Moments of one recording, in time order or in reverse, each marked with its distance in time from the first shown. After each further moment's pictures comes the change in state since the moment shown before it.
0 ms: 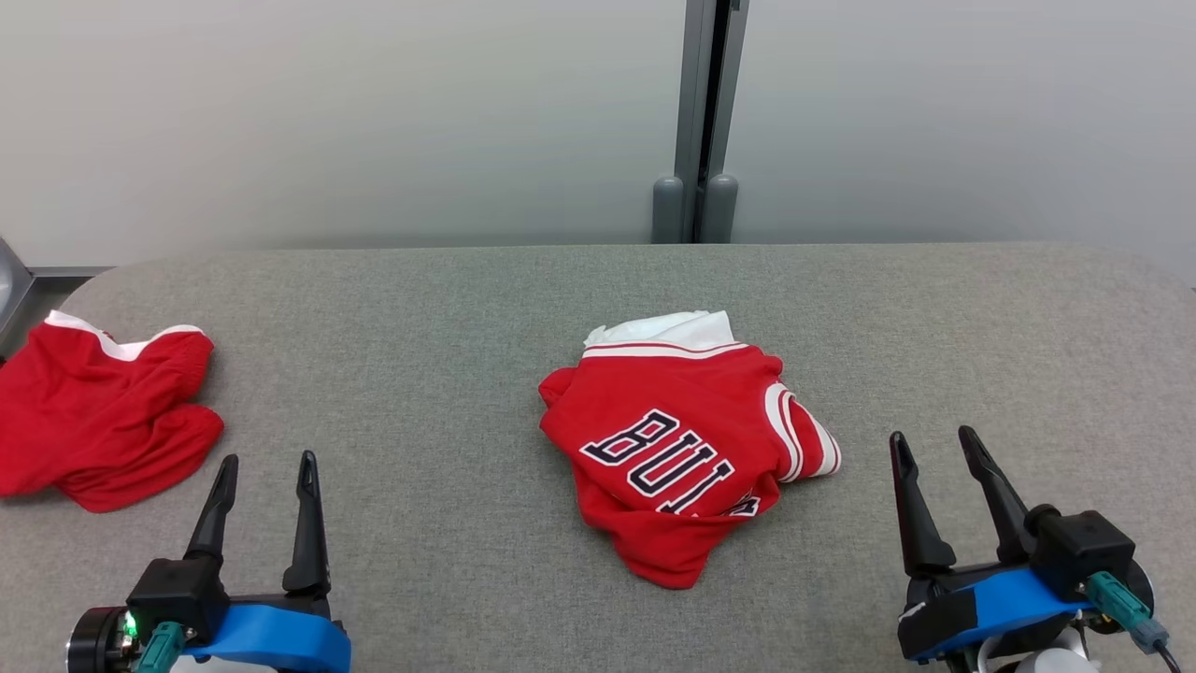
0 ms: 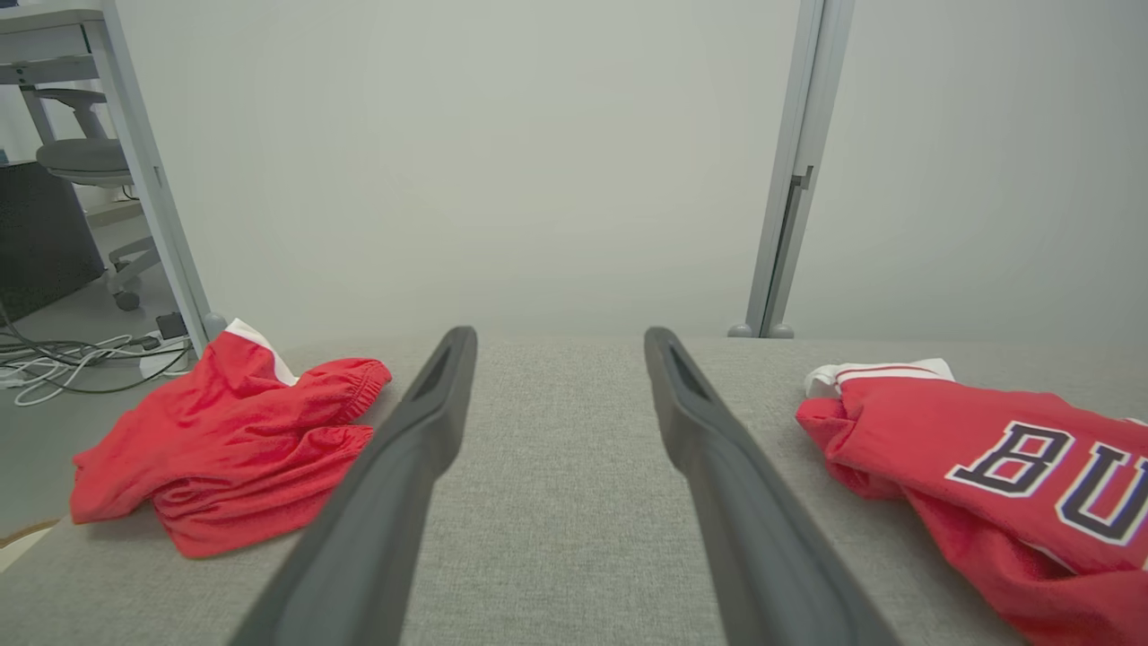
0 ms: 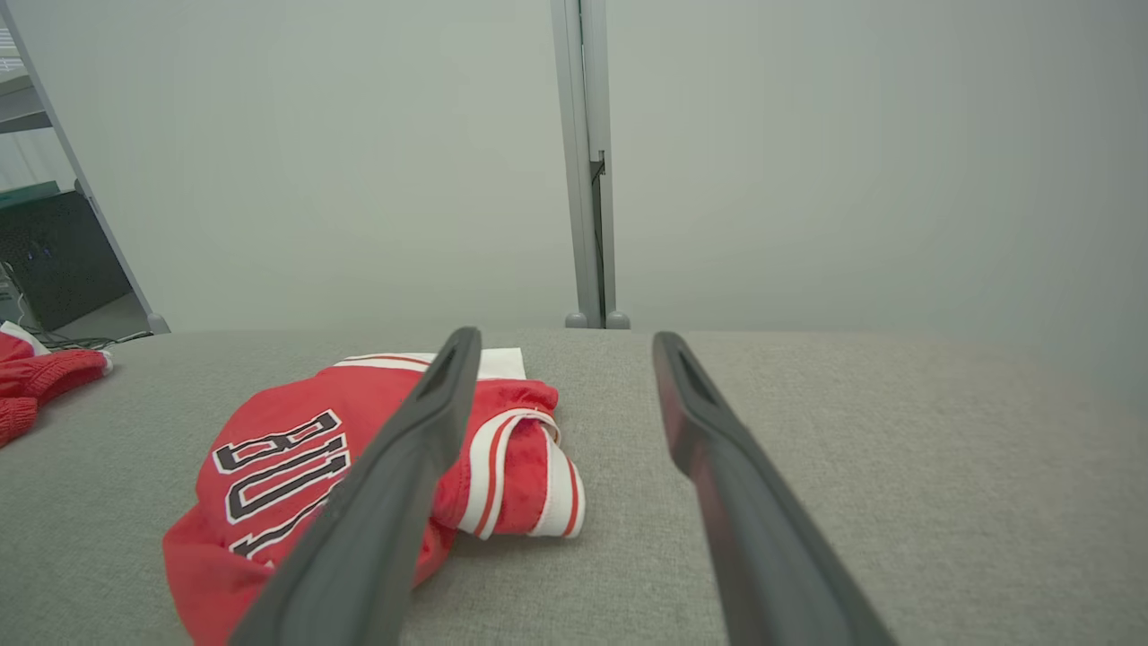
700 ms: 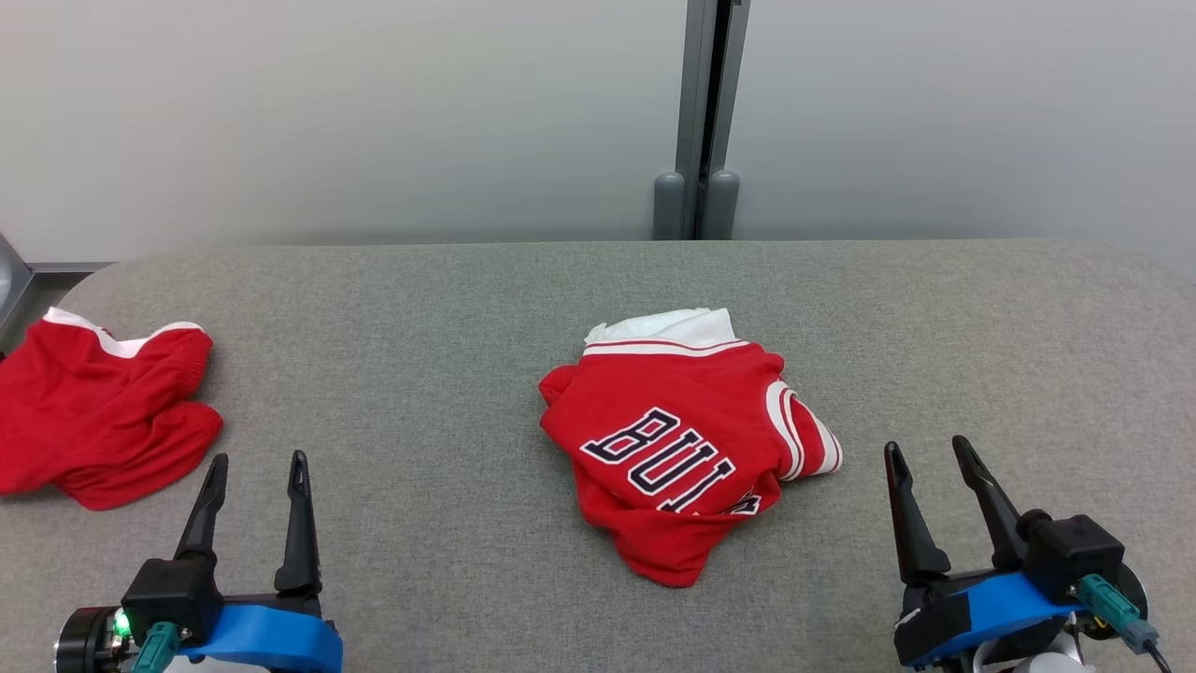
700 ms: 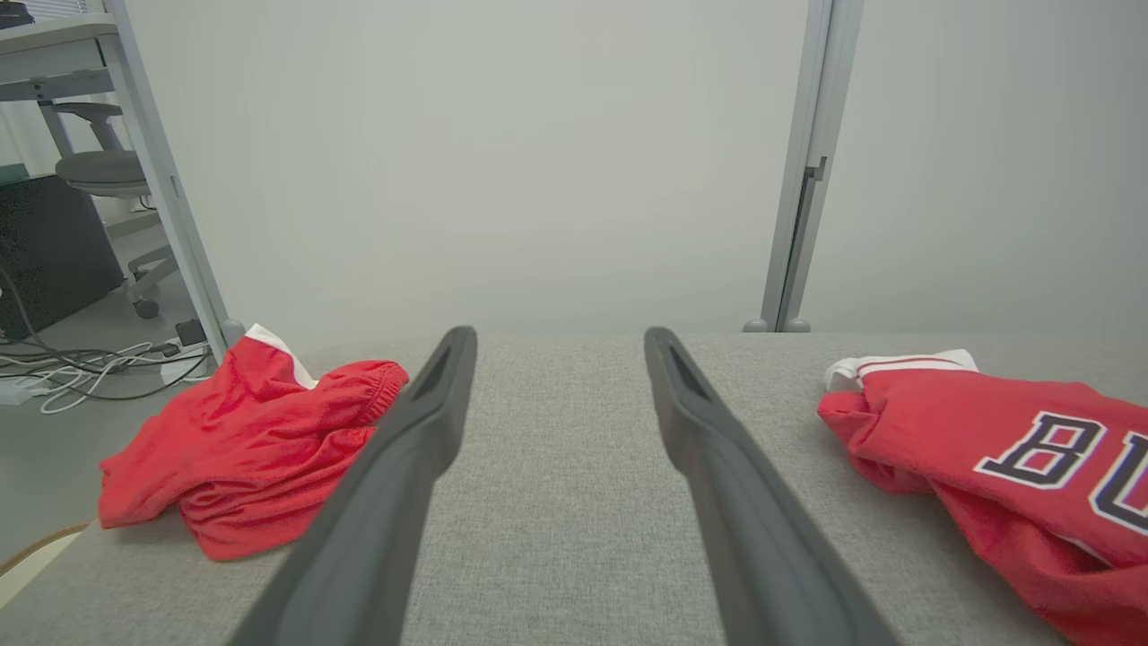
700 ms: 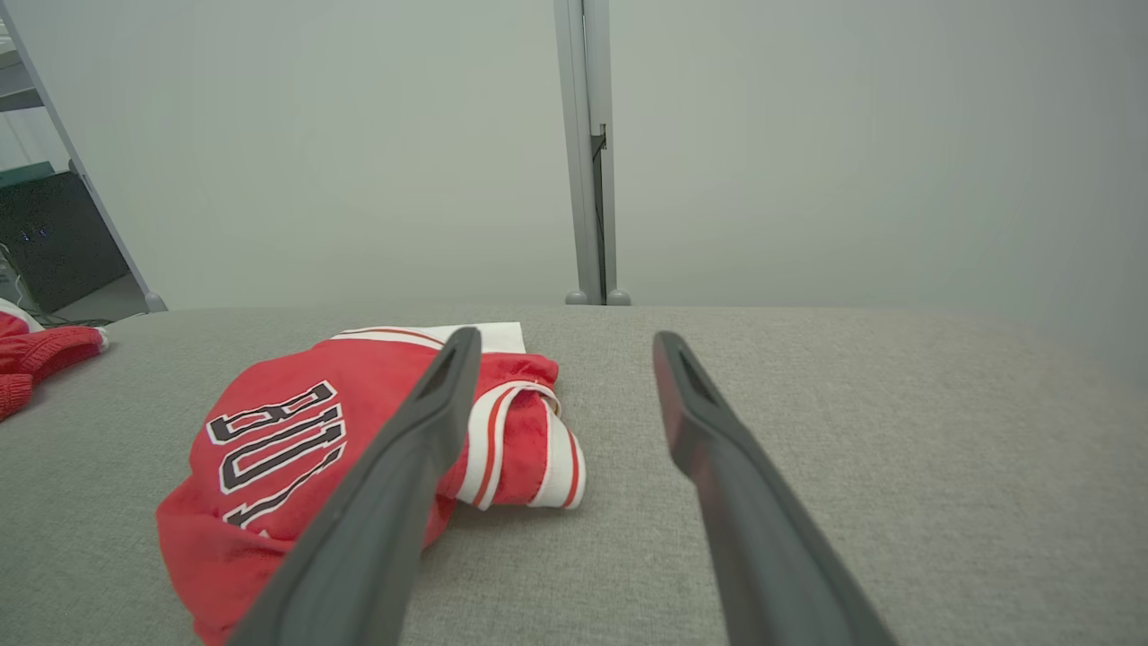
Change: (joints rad) left arm 0.000 -0.014 0.041 -0.002 0.053 -0.017 0.000; right arm -0.001 0.000 0.005 0.032 -0.005 0.000 0.000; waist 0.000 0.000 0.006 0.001
